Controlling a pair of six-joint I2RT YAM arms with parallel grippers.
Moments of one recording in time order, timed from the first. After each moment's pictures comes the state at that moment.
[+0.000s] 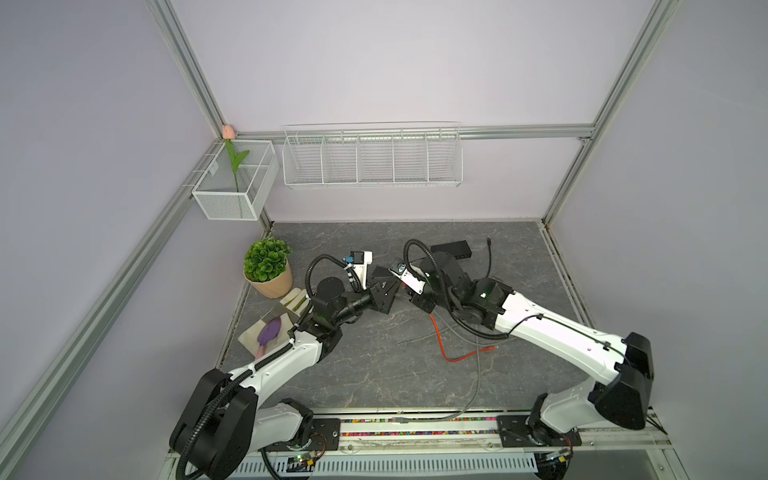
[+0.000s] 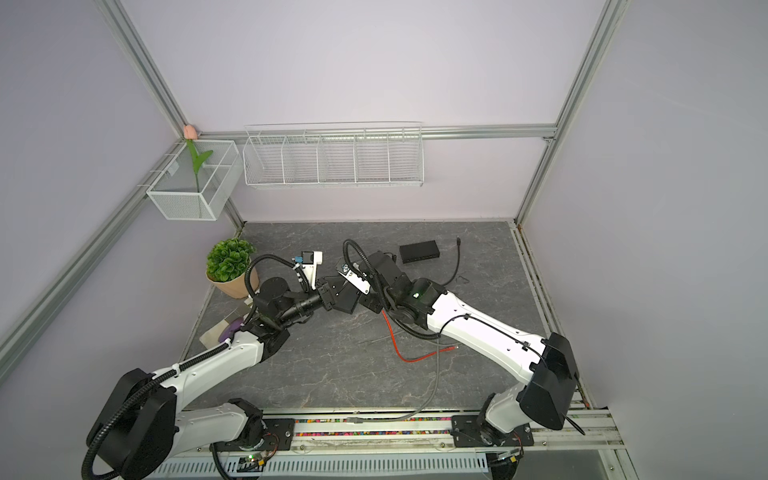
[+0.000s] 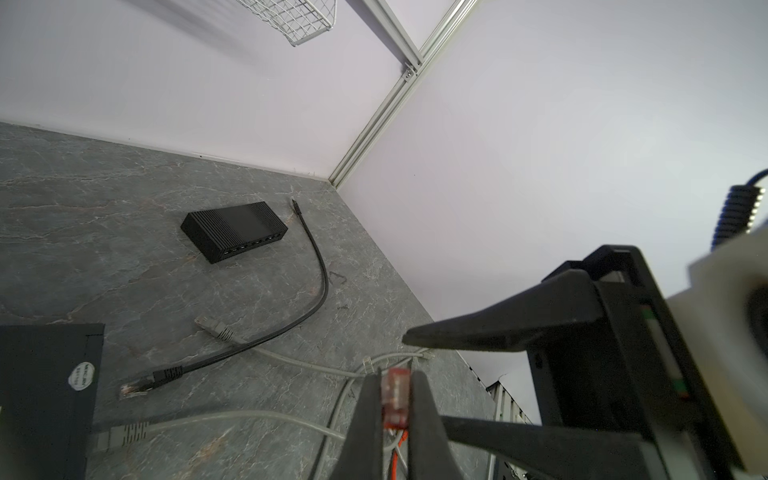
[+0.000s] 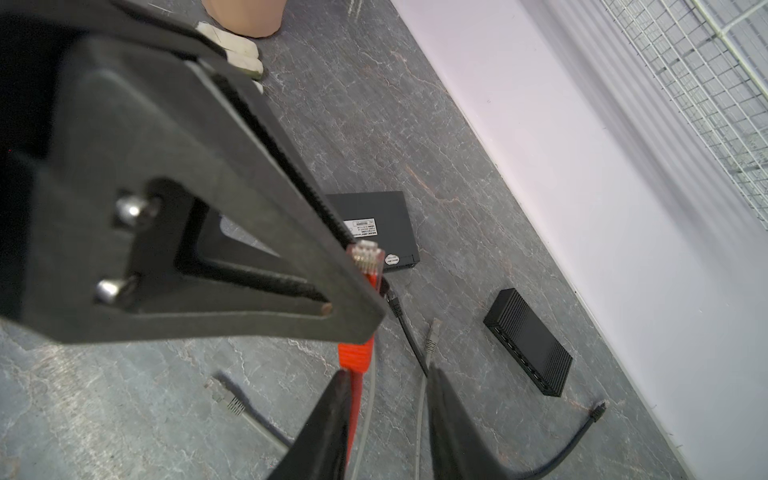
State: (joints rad) left arm -0.54 1.23 0.58 0.64 0.53 -0.69; right arm 0.94 1.49 1.35 -0.52 0.24 -0.33
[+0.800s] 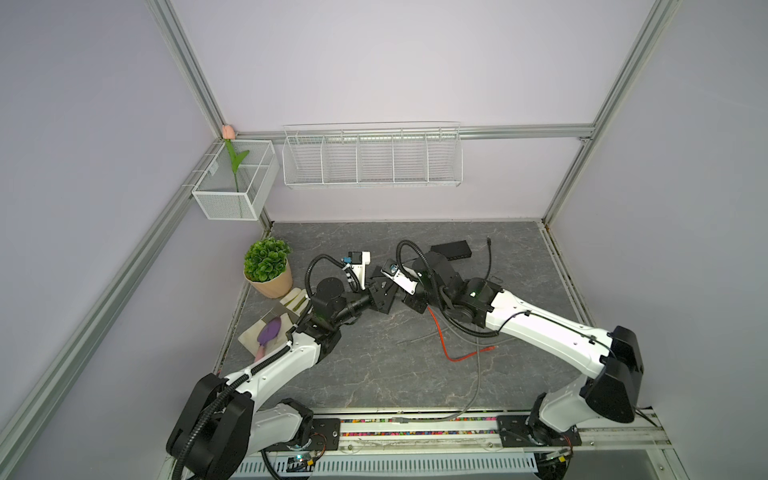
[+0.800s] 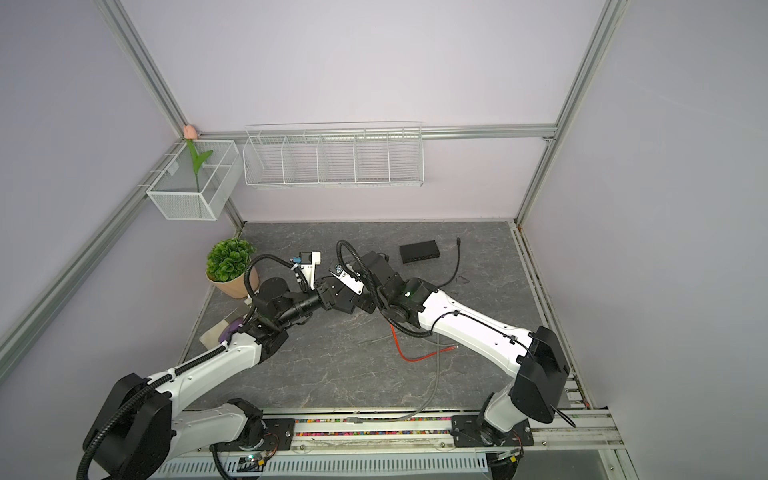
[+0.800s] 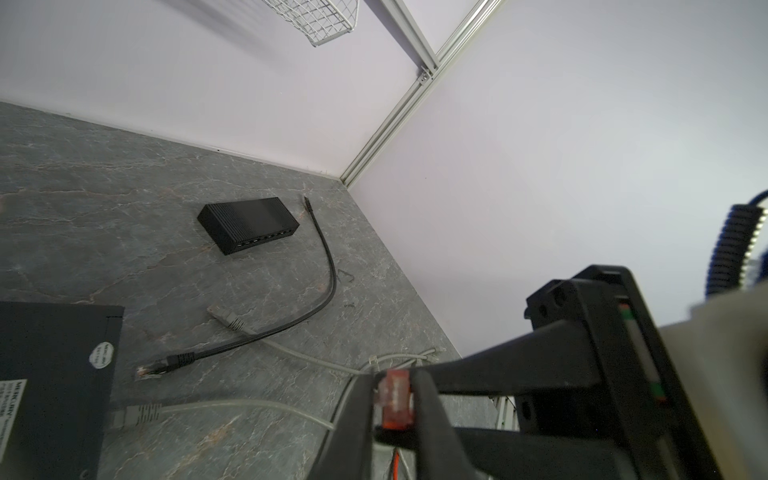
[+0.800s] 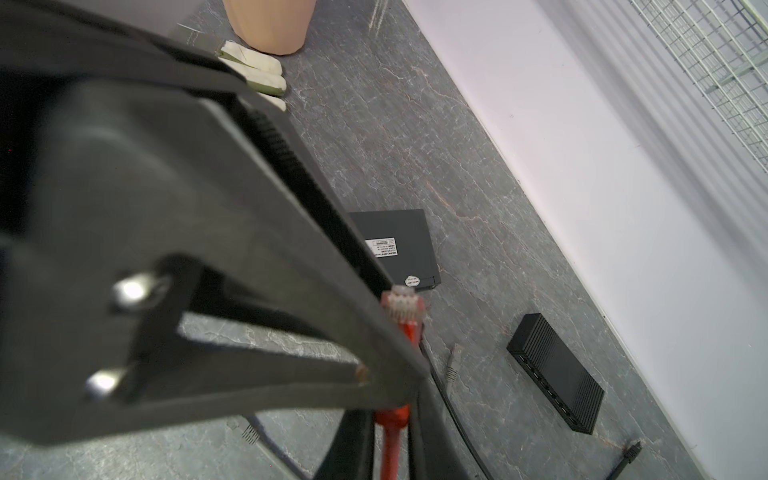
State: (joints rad) left arm -0.54 1.19 0.58 0.55 0.48 -0.69; right arm 0.94 1.54 1.36 -0.48 0.18 -0.33
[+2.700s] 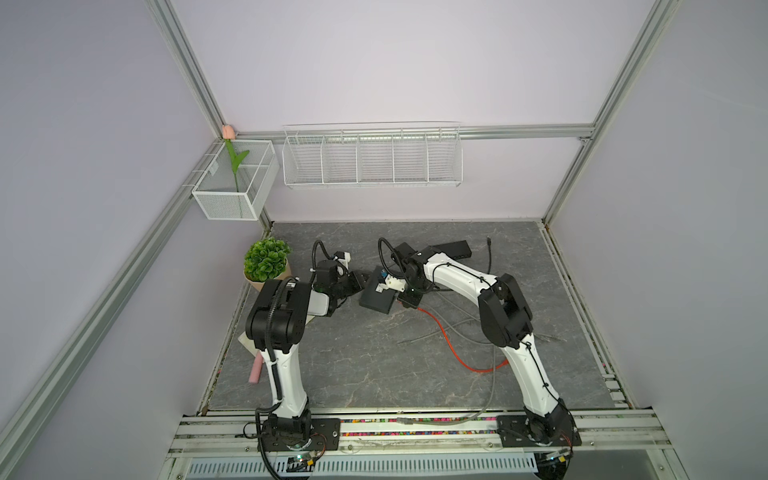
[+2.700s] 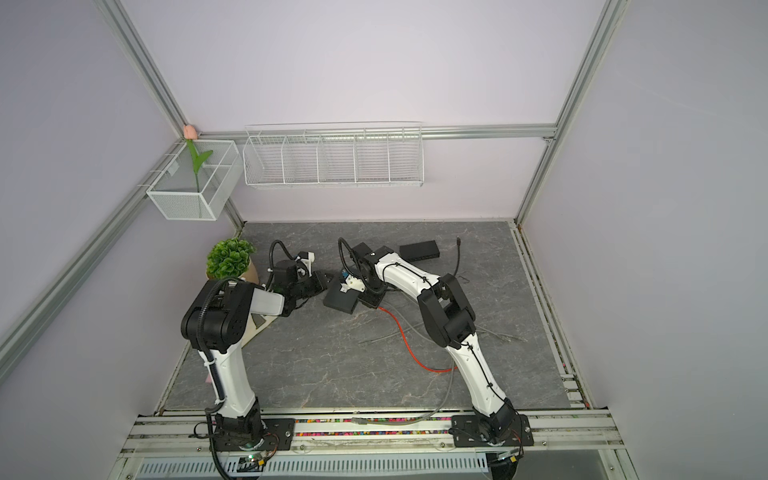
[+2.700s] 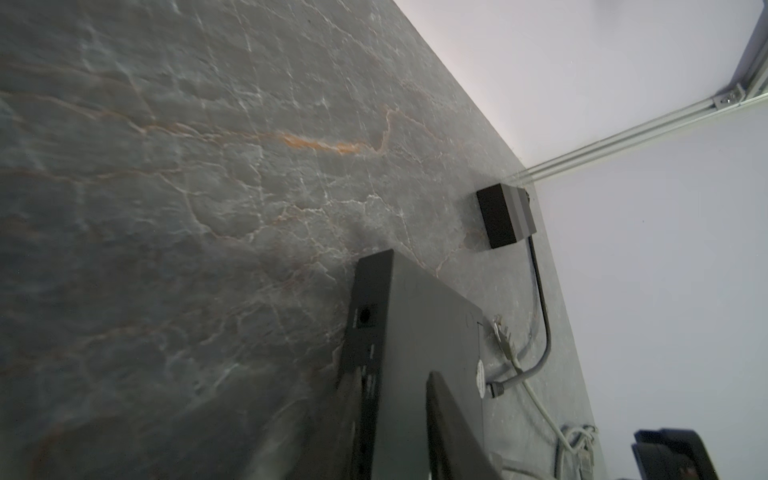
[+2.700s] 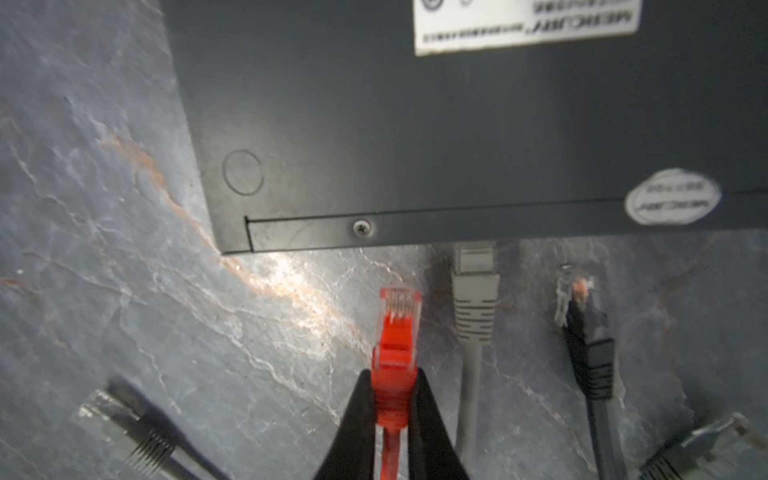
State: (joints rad) left arm -0.20 2.01 0.87 0.64 0.63 -0.68; right arm 0.72 2.32 1.95 -1.06 -0.13 -0.44
